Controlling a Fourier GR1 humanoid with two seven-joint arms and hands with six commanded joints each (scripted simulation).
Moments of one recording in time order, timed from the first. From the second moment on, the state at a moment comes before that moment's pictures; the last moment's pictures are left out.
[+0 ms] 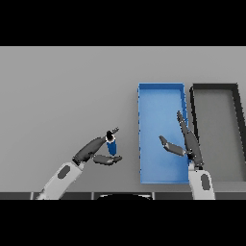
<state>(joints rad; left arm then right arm) -0.16 0.31 -0.59 -1.46 0.03 -0.12 -0.02 0.08 -0.17 0.08 -1.69 0.13 0.09 -0.06</state>
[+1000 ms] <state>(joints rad) -0.17 0.16 -0.62 -1.40 0.05 -0.11 -0.15 0.08 -0.17 0.09 -1.68 0.17 0.08 -0.06</state>
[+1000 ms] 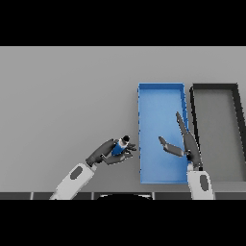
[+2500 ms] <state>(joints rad) -0.21 0.06 -0.55 -1.58 -0.01 -0.20 -0.08 0.42 -0.04 0.13 -2.06 0.15 -0.05 -0.23</state>
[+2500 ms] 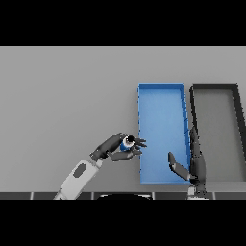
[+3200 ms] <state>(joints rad) -0.22 0.02 -0.53 -1.58 -0.07 -0.24 -0.04 0.14 -0.22 0.32 -2.21 0.14 0.23 0.26</state>
